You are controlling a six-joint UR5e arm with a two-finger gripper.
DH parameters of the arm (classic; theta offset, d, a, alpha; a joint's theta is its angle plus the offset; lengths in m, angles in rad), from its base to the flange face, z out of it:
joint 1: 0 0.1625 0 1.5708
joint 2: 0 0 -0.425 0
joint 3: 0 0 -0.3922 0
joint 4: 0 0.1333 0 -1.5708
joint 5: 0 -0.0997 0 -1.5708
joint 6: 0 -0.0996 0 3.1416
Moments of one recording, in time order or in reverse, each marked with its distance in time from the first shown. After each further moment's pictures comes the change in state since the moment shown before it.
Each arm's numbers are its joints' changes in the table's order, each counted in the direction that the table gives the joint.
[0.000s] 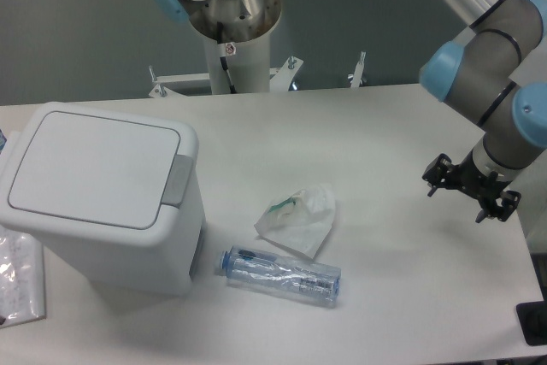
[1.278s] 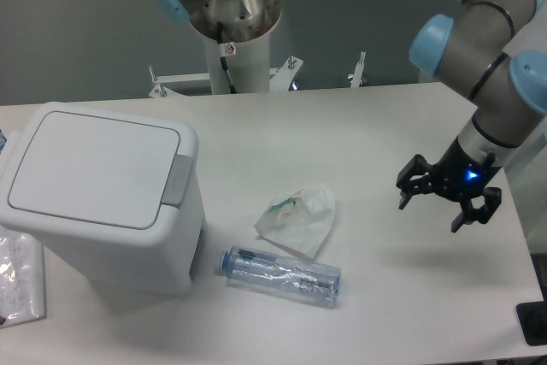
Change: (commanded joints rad) arm -0.024 0.176 -0.092 -0.002 0.436 0.330
